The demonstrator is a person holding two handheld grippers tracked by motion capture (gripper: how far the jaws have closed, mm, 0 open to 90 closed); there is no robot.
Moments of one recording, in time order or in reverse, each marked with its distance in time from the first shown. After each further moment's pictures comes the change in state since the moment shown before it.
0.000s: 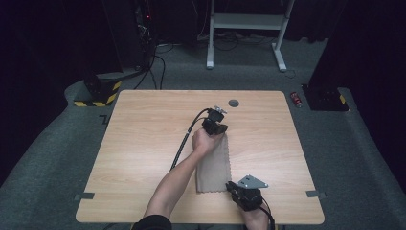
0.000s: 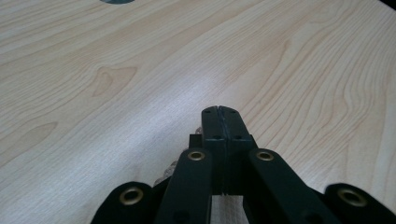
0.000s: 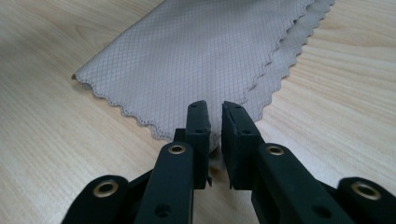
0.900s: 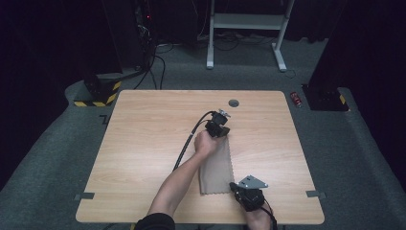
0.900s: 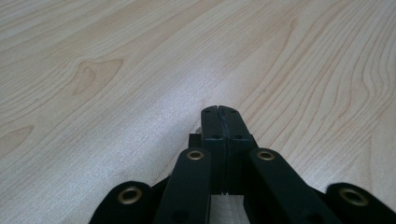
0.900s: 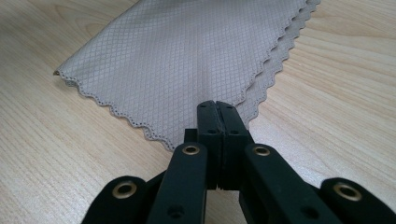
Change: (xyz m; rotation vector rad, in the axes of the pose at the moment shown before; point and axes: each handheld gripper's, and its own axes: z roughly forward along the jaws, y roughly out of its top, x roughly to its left) left arm -0.005 -0.006 0.016 0.033 0.030 0.068; right arm -0.003 -0.002 -0.003 0.046 -0.044 -0.026
